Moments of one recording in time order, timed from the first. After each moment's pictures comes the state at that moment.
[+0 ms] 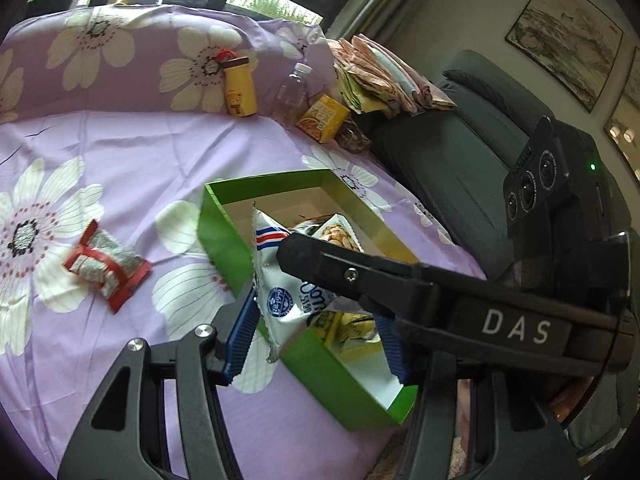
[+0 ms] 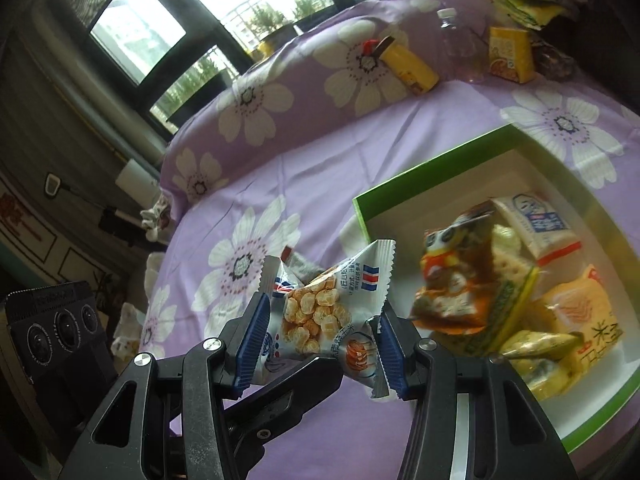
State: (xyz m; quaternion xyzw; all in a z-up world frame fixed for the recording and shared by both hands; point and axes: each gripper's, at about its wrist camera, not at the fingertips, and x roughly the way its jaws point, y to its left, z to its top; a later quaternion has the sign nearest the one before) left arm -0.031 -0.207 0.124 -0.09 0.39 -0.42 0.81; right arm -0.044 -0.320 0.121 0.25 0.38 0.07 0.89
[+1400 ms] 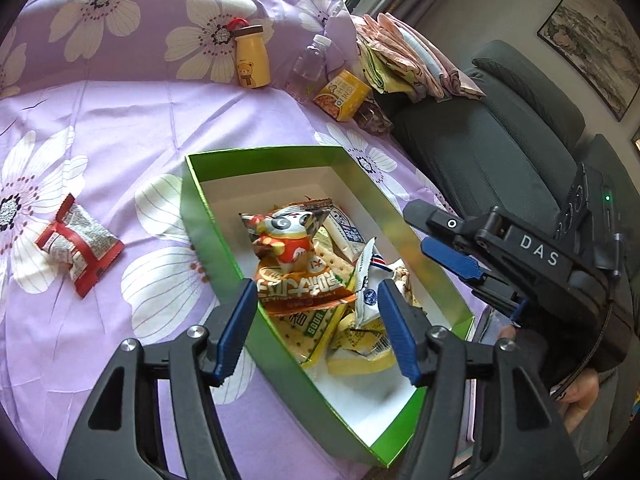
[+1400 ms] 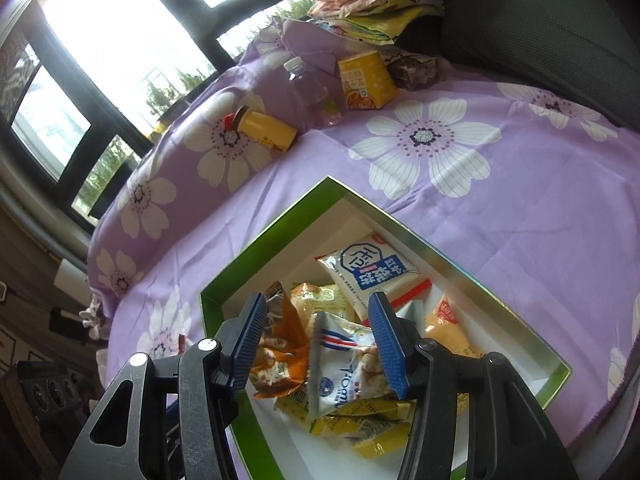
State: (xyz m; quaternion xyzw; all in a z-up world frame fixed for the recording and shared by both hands) left arm -0.025 -0.232 0.109 -0.09 0.44 -0.38 0.81; right arm -0.063 -0.425 0.109 0.32 0.33 -0.10 0.88
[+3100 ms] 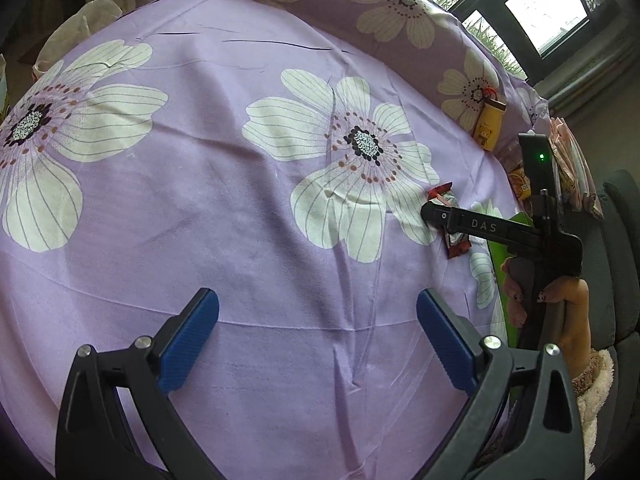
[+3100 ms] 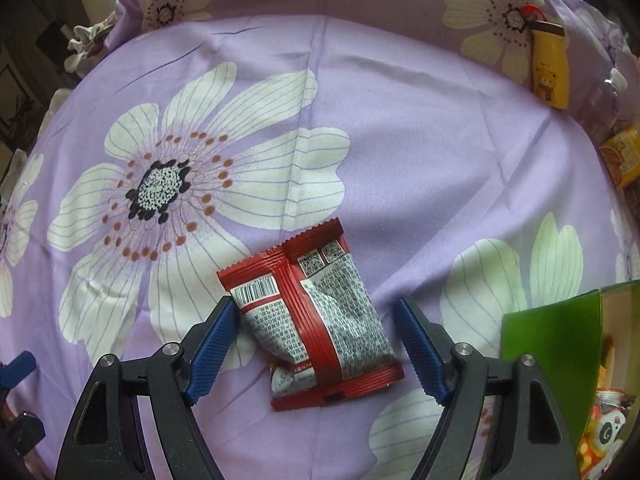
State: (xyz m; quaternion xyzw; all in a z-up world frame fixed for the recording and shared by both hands) left arm -0.003 0.057 0.040 -0.20 0.49 -0.13 0.84; right arm 0.131 -0.168 0.022 -0.05 0.55 0.05 0.83
